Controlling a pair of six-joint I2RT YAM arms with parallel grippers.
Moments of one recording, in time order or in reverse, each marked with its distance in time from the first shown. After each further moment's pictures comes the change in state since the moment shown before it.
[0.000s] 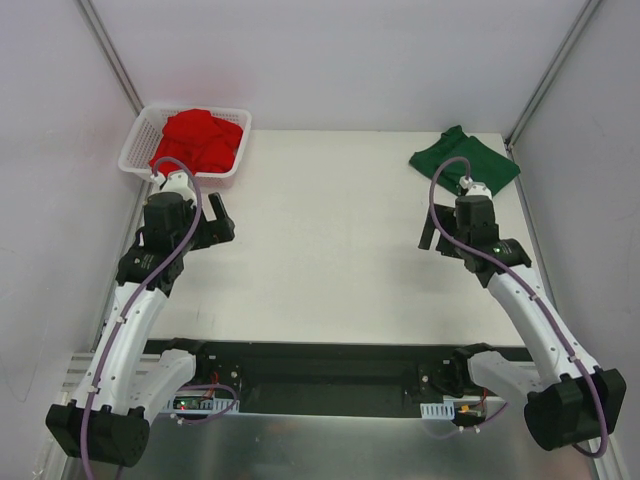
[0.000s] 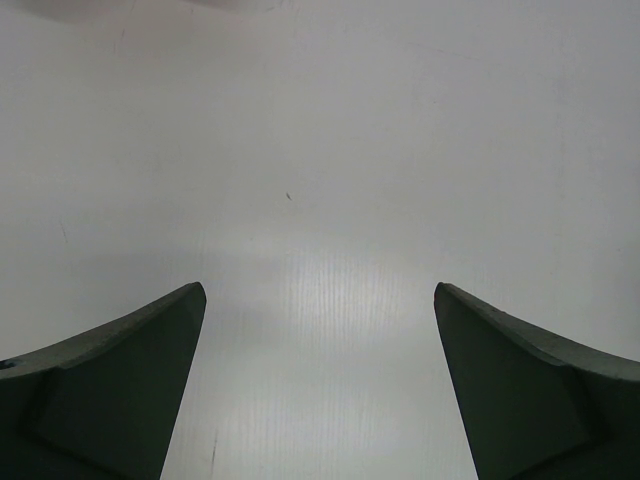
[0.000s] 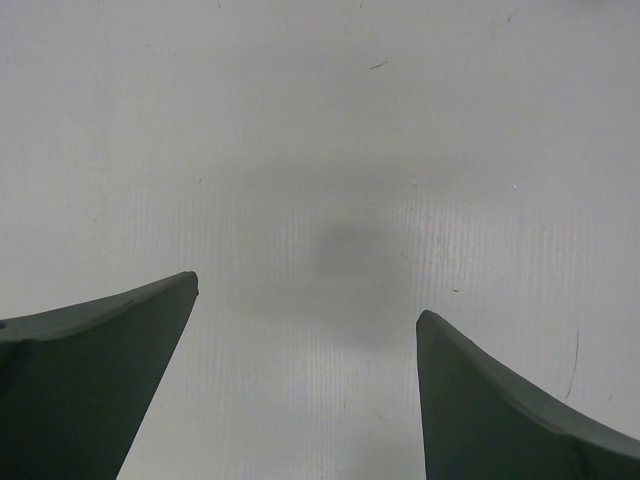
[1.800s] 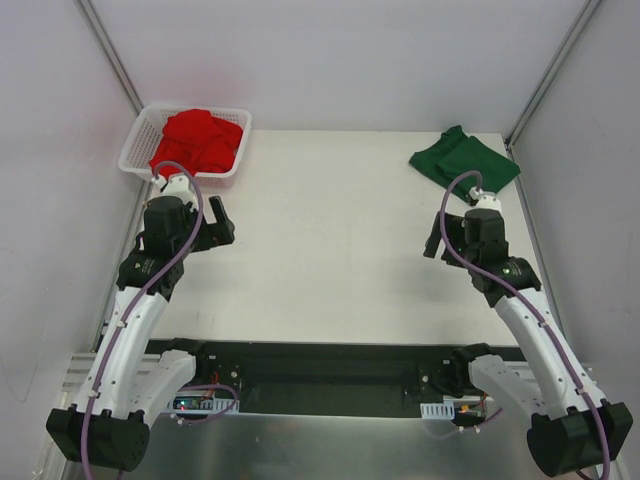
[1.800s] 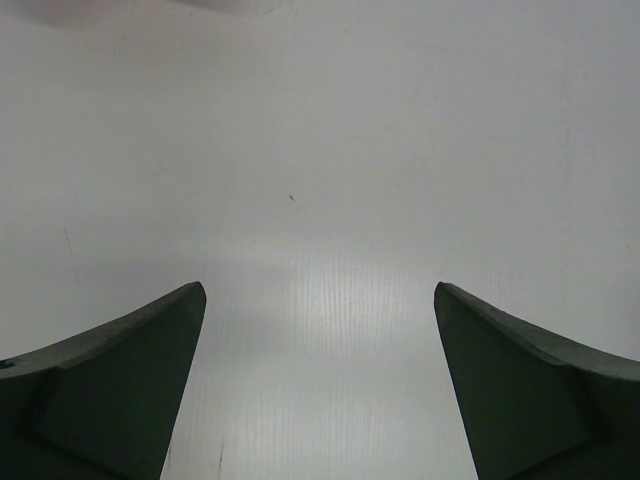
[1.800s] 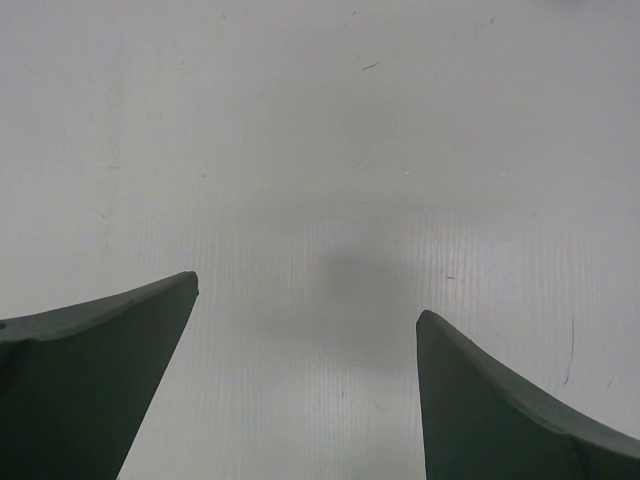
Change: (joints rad) left arm 0.000 -0.026 -0.040 0.031 0.000 0.024; right arm -0.013 -0.170 -0.091 -0.002 -0.002 0.009
